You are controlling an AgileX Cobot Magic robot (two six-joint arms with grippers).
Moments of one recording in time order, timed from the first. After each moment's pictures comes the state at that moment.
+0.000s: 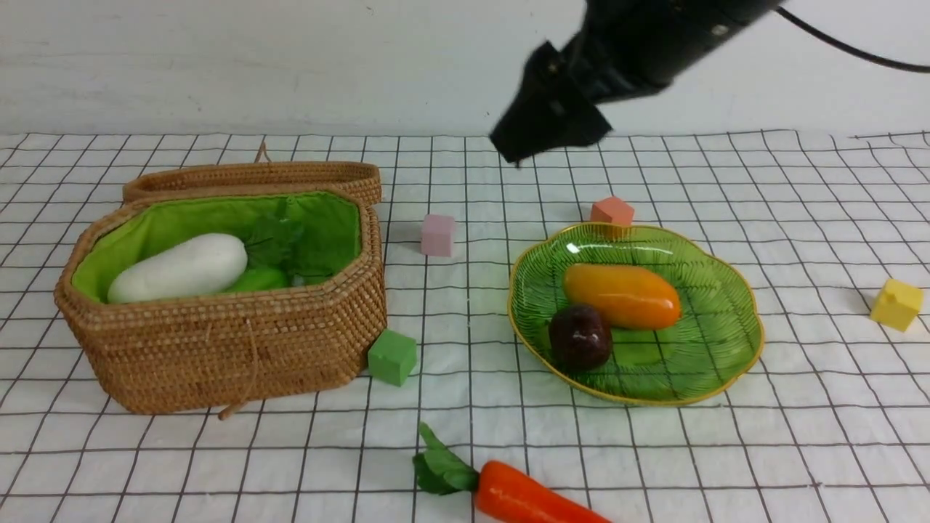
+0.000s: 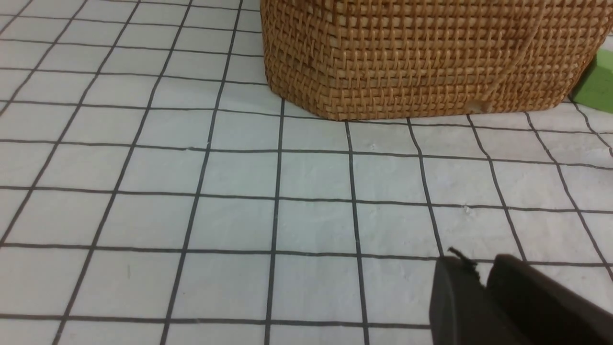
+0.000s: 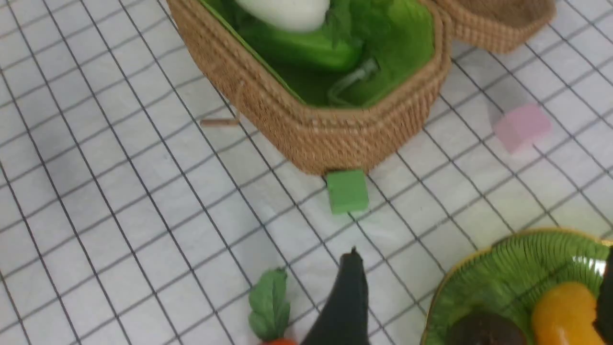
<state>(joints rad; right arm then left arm) 0.44 1.71 -1.85 0.47 1.13 -0.62 -0.01 -0.01 0.02 -0.01 0.42 -0.08</state>
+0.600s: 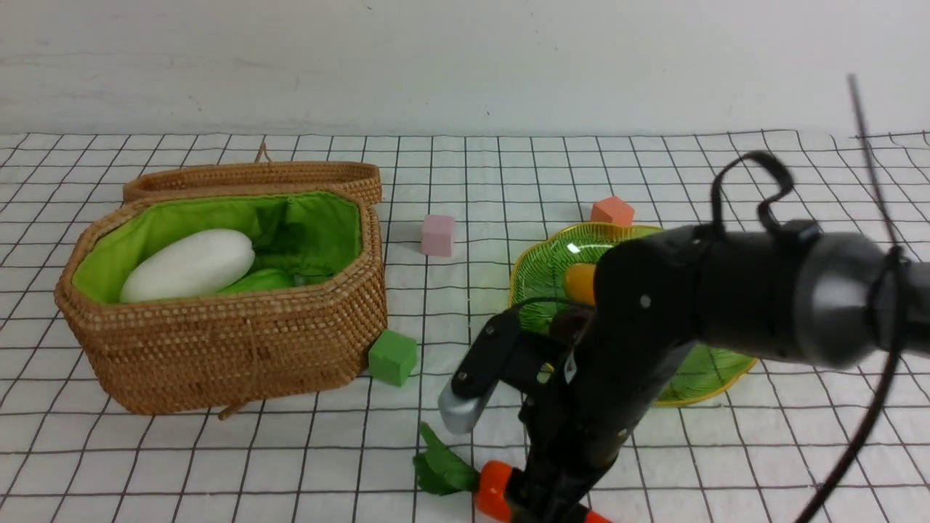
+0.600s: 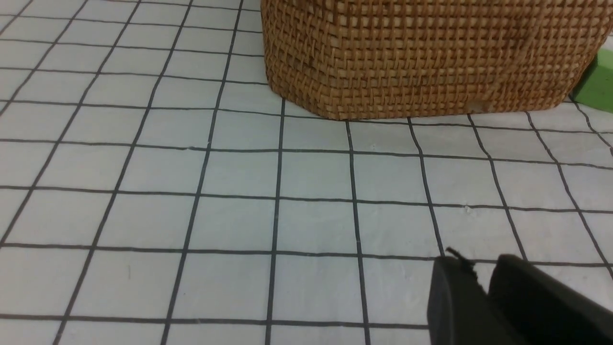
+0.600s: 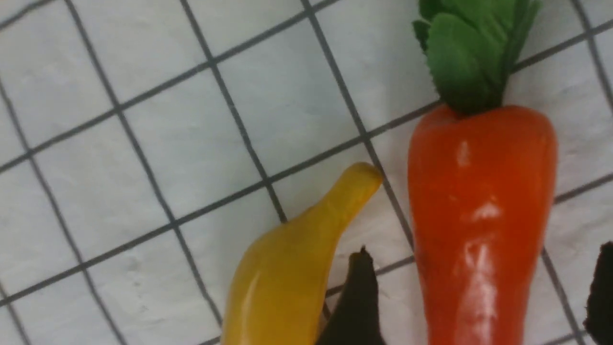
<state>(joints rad) 0.67 1.86 -1.22 0.29 0.80 -0.65 -0.01 -0.01 0.02 -0.01 0.42 -0.08</state>
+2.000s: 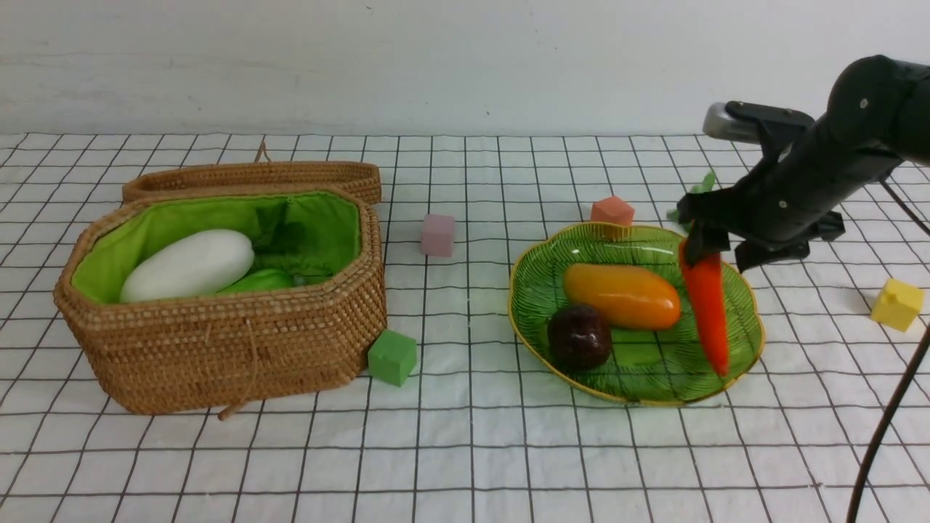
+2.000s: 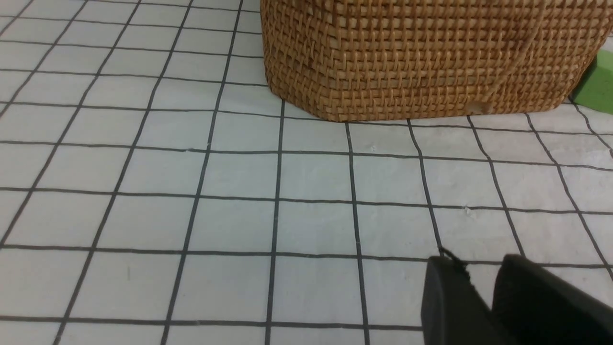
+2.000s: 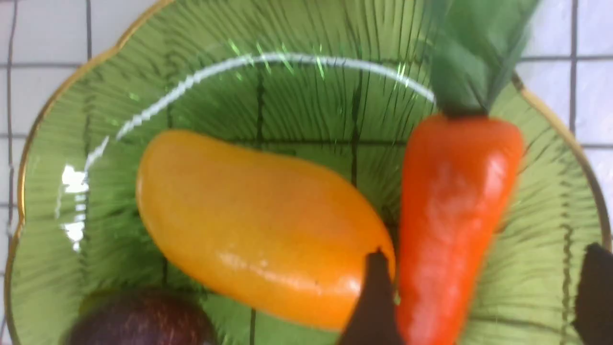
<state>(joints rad) 0.09 1.98 -1.61 0.26 0.81 -0.06 -0.01 -0.01 0.03 -0.01 0.42 -0.08</state>
